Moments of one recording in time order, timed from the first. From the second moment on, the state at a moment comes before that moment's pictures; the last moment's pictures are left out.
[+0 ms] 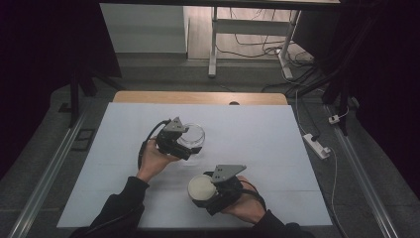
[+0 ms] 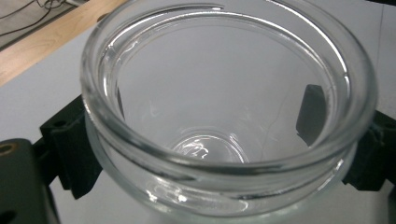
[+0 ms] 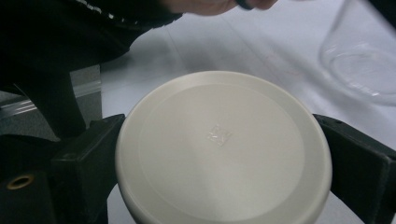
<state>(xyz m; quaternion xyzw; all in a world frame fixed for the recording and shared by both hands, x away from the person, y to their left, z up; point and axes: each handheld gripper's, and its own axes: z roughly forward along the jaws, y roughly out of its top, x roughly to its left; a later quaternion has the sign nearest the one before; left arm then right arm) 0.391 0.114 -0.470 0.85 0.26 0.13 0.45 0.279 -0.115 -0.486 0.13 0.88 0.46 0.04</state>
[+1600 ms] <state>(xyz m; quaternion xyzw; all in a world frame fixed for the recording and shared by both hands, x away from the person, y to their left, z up) 0.421 0.093 -0.510 0.85 0.27 0.15 0.44 0.298 -0.096 -0.541 0.14 0.91 0.38 0.05</state>
